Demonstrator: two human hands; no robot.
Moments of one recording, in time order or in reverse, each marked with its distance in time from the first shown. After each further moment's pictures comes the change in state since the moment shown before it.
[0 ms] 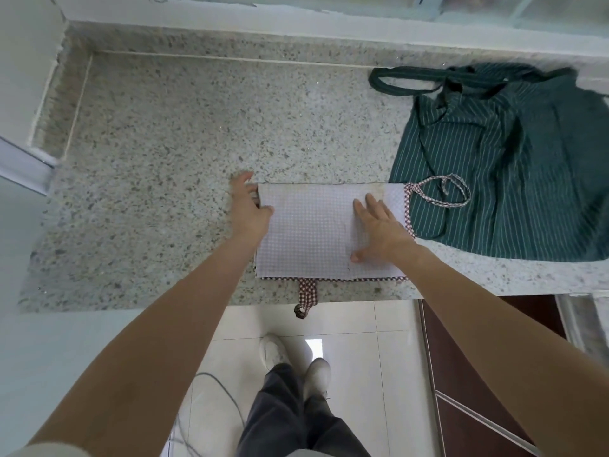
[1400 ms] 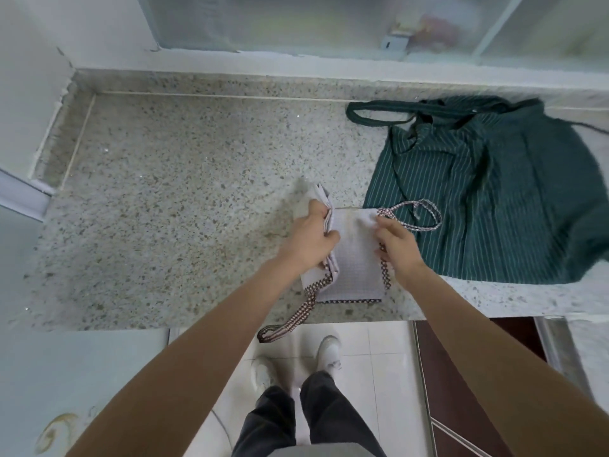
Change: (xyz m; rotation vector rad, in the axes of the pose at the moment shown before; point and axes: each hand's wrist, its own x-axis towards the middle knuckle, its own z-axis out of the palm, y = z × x) left_hand -0.075 0.084 0.079 0.540 -0.406 0.307; right_hand -0.014 0.056 -0.018 1.326 0.329 0.139
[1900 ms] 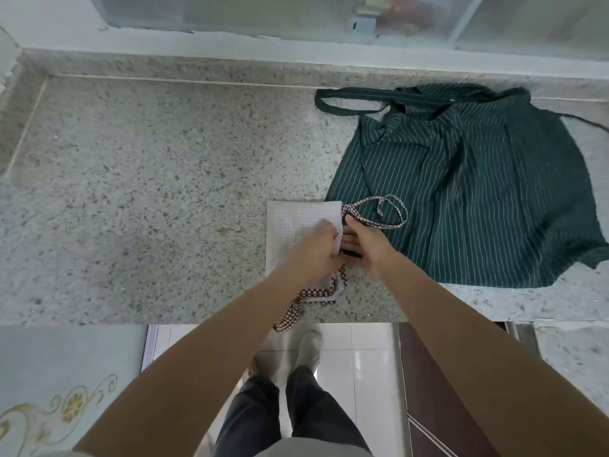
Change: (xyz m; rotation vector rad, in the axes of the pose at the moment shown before) left_hand 0.037 0.035 0.105 0.119 -0.157 0.028; right_hand 0.037 0.005 -0.041 0.099 -0.161 0.340
